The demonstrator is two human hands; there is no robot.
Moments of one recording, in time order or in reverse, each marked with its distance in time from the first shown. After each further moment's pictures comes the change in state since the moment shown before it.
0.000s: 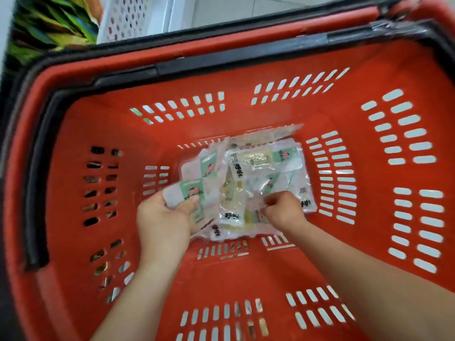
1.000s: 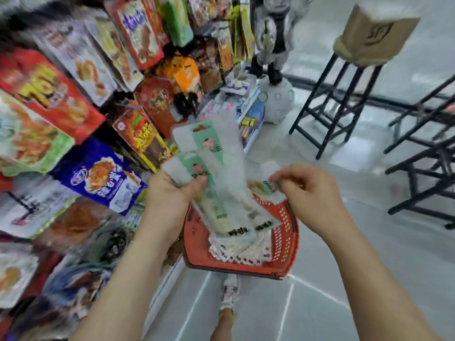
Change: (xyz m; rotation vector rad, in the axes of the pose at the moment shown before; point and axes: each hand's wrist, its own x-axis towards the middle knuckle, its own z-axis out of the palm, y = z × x) left_hand -0.484 0.350 -0.206 -0.397 0.000 0.677; right_hand -0.620 -0.103 -0.373 0.141 0.269 -1.038
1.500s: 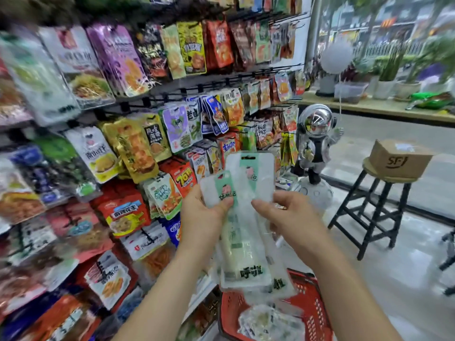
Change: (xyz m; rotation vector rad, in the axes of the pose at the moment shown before) left_hand -0.110 0.218 -0.039 -0.031 0.295 0.230; right_hand -0.098 -0.227 -0.046 0.491 -0.293 -0.303
